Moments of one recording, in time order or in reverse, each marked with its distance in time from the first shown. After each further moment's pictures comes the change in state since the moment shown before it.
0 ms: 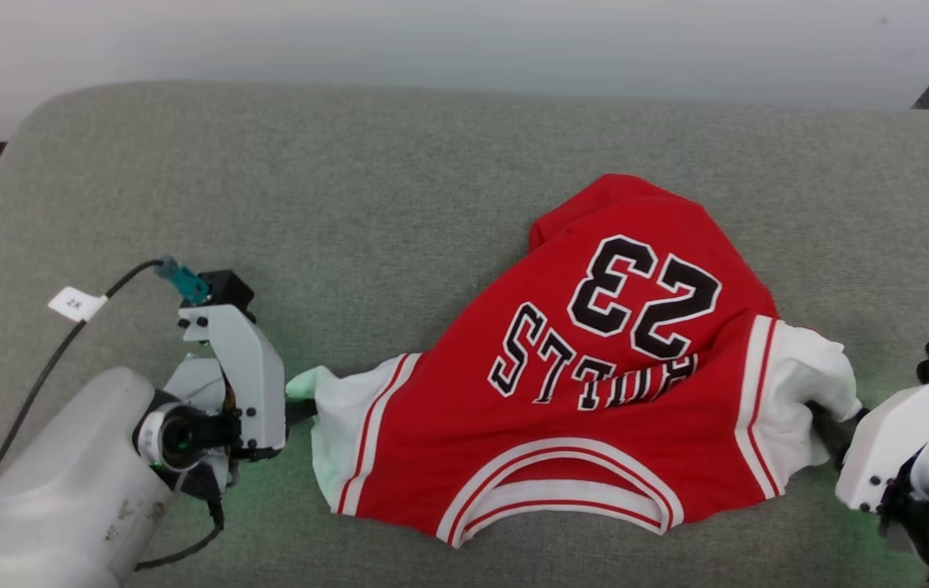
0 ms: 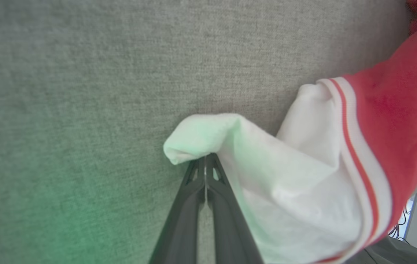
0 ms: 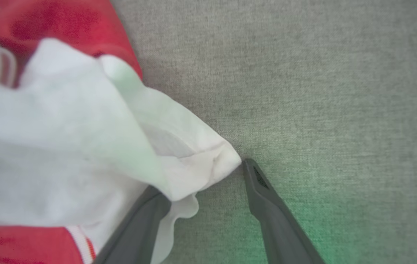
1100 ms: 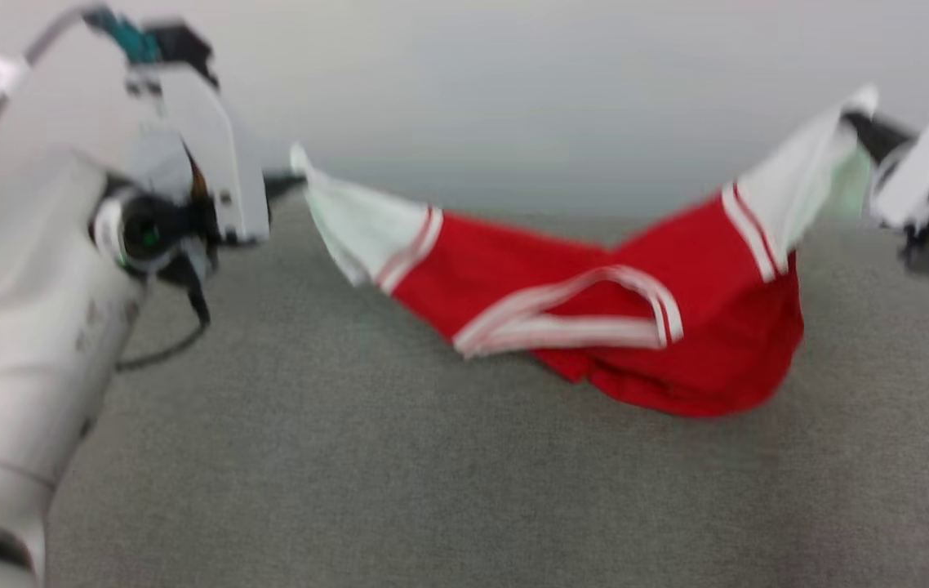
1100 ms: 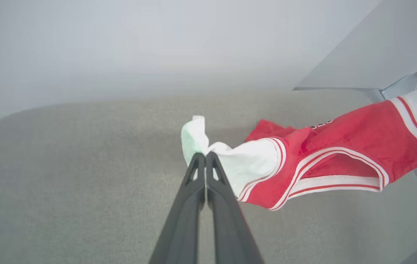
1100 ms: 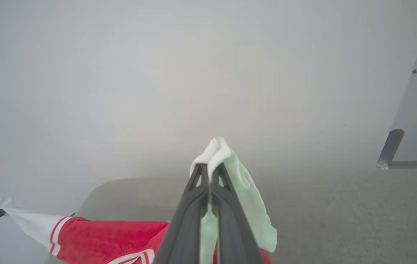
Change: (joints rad) left arm -0.382 -0.065 0.026 0.142 0.053 -0.079 -0.013; right arm -0.527 0.015 -0.055 0.106 0.127 0.000 0.077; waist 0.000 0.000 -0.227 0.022
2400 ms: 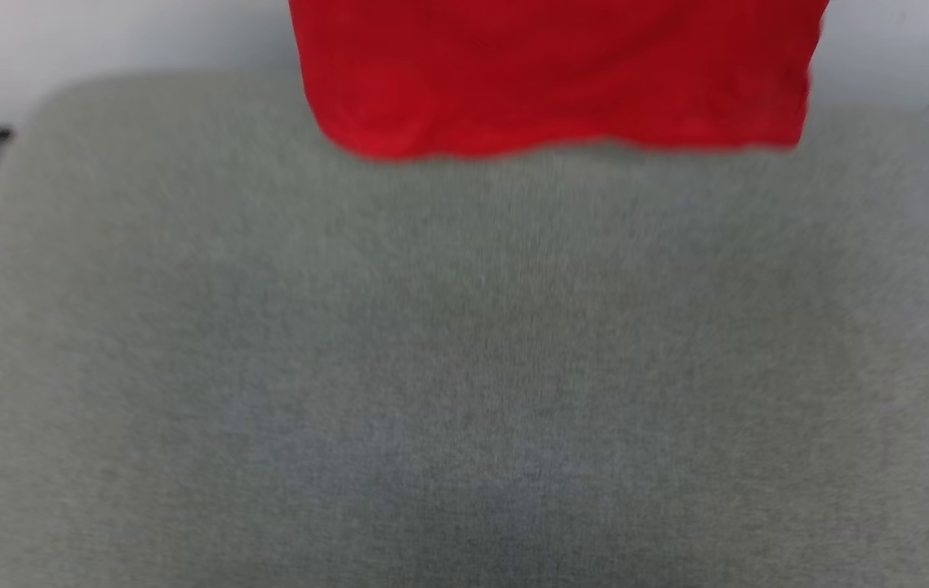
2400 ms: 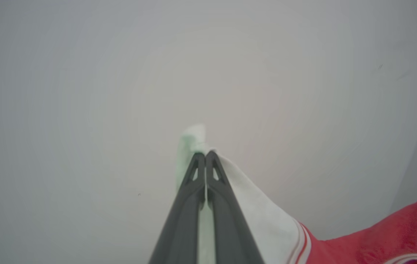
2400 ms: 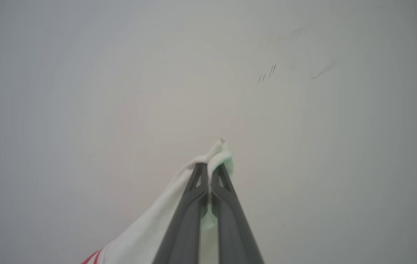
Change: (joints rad) left arm -0.766 -0.091 0.029 0.347 0.182 -0.040 -0.625; right arm -0.874 -0.167 0.344 0.659 -0.048 0.000 -0.883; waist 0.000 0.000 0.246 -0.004
